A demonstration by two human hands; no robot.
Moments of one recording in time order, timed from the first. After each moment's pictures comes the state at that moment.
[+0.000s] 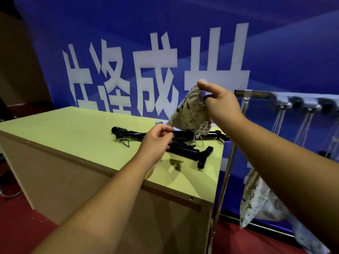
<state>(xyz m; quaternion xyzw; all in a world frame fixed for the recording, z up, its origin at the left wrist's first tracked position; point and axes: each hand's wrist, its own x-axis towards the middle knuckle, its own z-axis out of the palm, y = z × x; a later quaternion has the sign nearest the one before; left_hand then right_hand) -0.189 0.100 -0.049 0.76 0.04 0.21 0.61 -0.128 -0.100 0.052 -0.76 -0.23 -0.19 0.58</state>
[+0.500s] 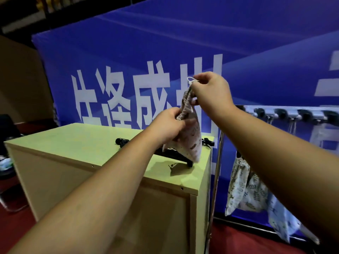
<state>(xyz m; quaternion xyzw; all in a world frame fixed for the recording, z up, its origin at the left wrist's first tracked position) -0.306 0.017 0.085 0.86 -0.07 0.17 0.47 -0.249 -0.125 0.137 -0.73 -0.22 -0.30 0.57</state>
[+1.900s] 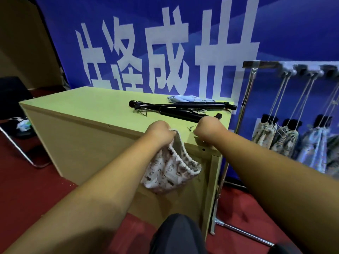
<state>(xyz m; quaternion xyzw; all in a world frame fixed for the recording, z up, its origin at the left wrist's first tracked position) -0.293 0.111 -0.070 0.94 0.16 0.08 0.28 -0.215 -0.058 -0.068 -0.97 -0.11 0.00 0.22</state>
